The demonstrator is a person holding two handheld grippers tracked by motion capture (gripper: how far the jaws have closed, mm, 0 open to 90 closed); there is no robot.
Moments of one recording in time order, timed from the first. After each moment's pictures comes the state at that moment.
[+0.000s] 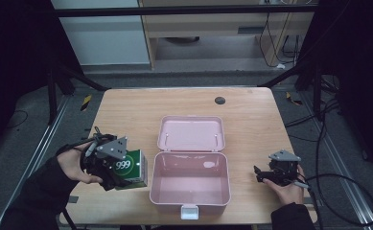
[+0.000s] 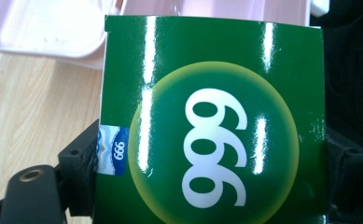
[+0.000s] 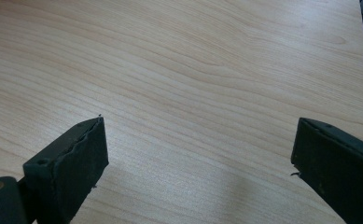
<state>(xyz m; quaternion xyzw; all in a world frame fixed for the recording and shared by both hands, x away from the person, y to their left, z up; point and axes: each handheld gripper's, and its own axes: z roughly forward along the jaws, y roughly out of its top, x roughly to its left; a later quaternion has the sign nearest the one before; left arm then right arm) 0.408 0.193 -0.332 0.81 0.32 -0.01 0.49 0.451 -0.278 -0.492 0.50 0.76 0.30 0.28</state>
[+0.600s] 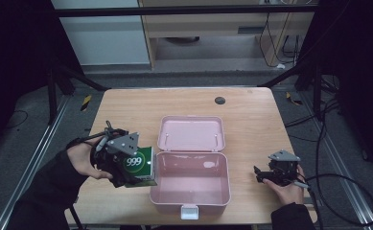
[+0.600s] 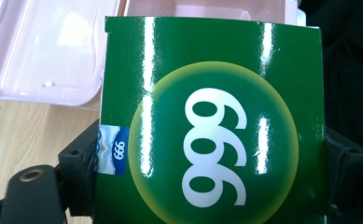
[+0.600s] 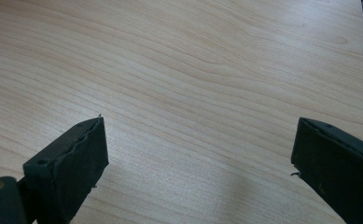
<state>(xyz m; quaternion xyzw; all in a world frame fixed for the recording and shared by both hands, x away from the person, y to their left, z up) 0.418 0.178 -0.310 0.88 0.21 -0.01 0.43 0.451 -0.278 -0.492 0.50 0.76 0.30 0.29</state>
